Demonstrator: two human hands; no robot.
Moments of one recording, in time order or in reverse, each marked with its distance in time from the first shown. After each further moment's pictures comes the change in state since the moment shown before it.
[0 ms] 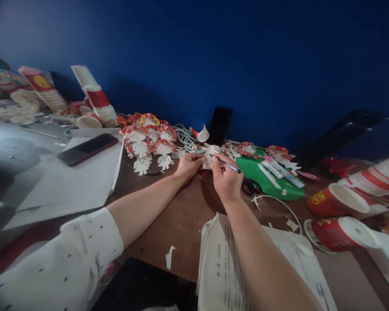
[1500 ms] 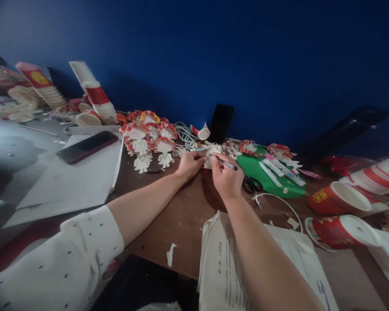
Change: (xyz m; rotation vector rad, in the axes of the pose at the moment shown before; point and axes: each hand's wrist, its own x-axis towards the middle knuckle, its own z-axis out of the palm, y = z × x) left_hand -0.005 0.007 -0.002 0.183 -0.019 0.075; right_hand 0.001 0.000 0.000 -0.196 -0.015 -0.086
